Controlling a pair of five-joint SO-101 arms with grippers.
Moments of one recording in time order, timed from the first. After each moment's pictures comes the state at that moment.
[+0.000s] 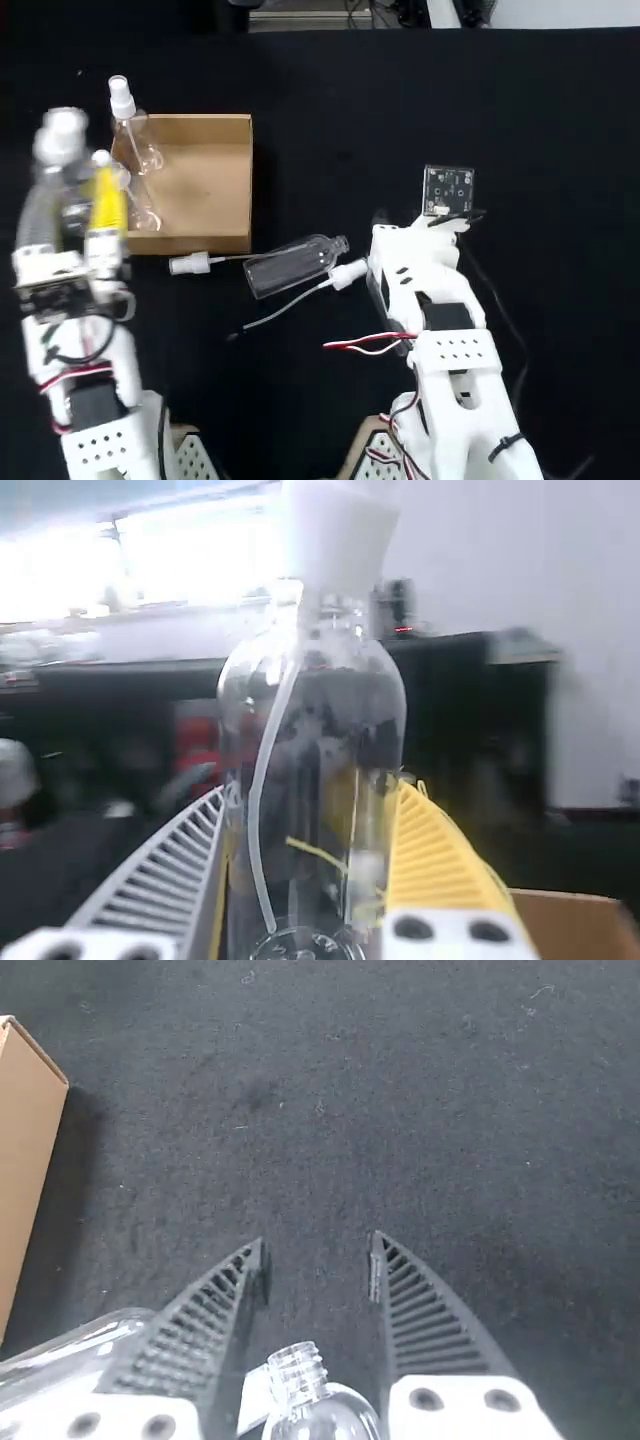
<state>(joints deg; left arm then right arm) -21.7 -103.6 88.4 9.0 -8.6 -3.0 -49.5 77.3 17.1 -6.3</state>
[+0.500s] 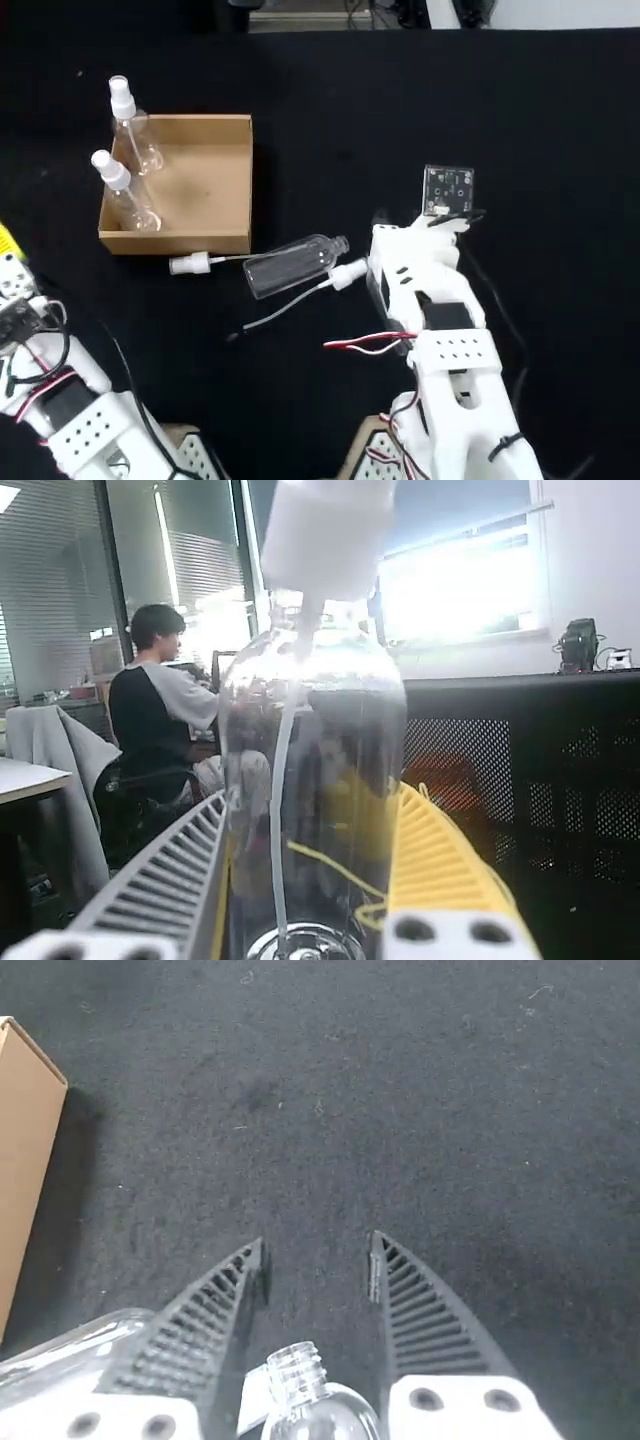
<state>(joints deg) -47.8 -91.0 96.3 -18.7 -8.6 -2.9 -49.5 77.3 17.1 -6.3</state>
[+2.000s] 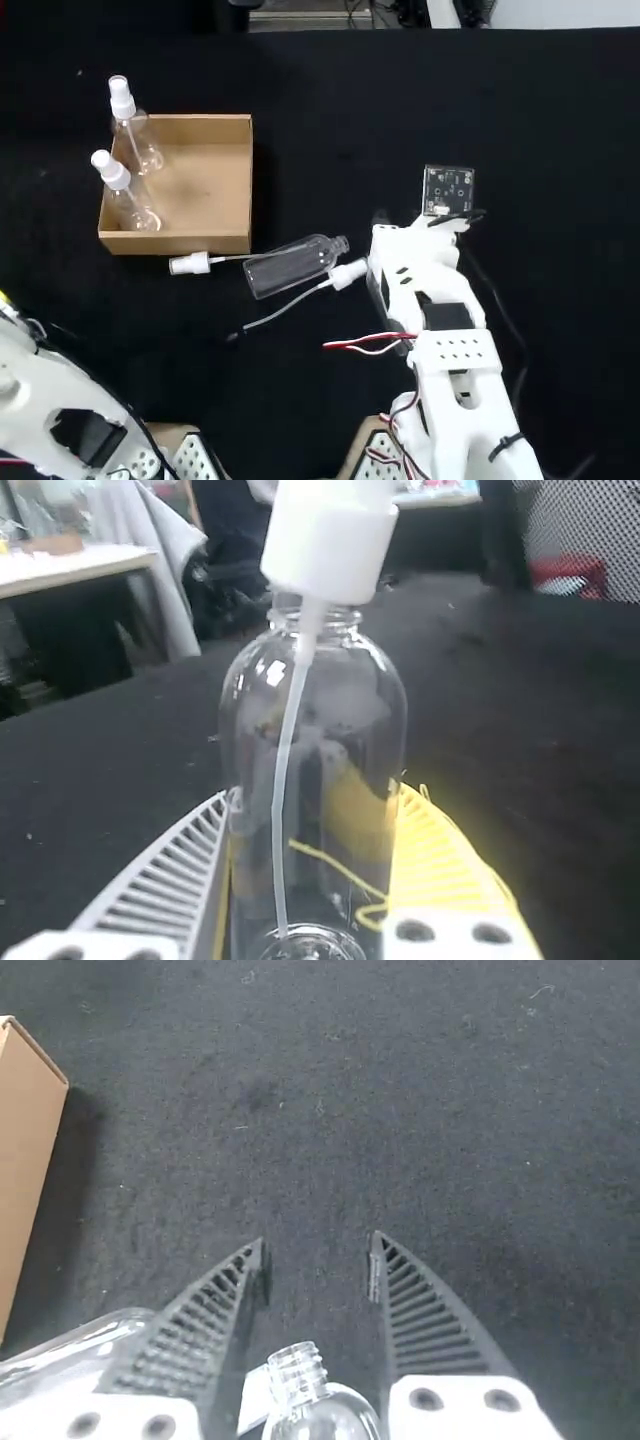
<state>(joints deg) -62.5 35.3 69.7 -97.2 -8.7 -2.9 -49.5 77.3 17.1 -6.3</state>
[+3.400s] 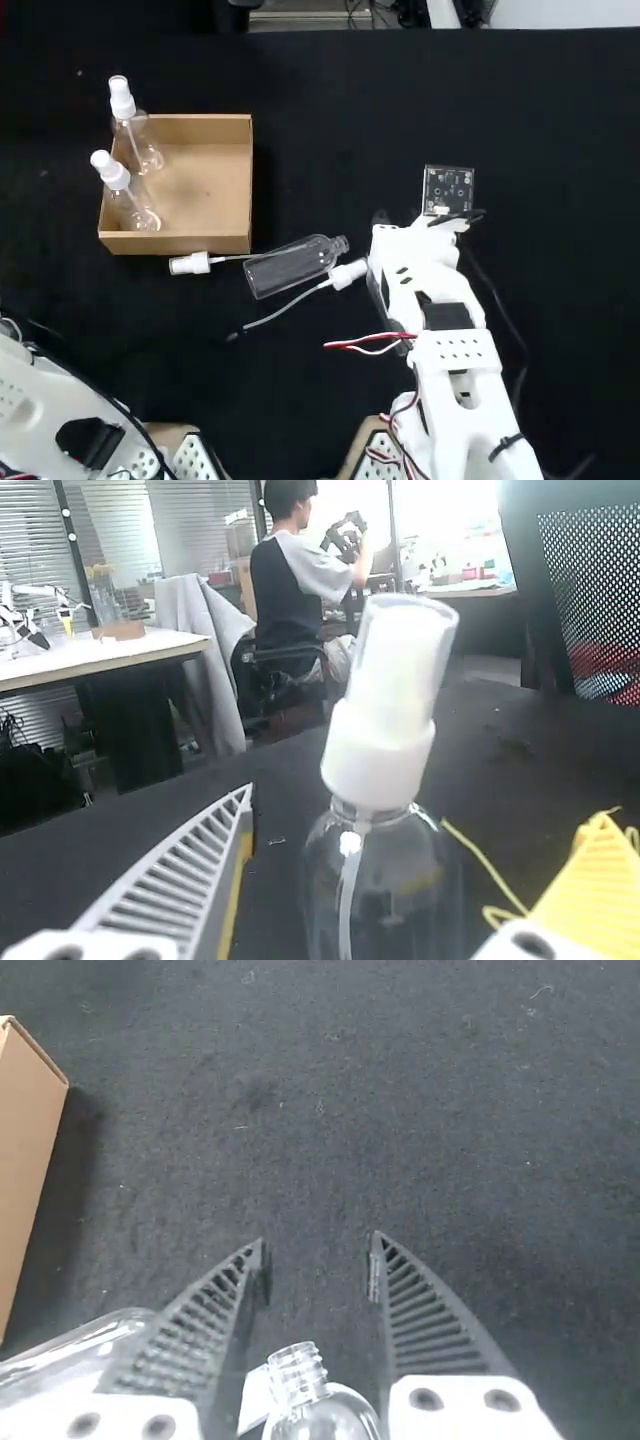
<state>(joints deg) -65.7 18.9 74.4 -94.8 -8.7 -2.9 -49.5 77.3 17.1 -6.3</state>
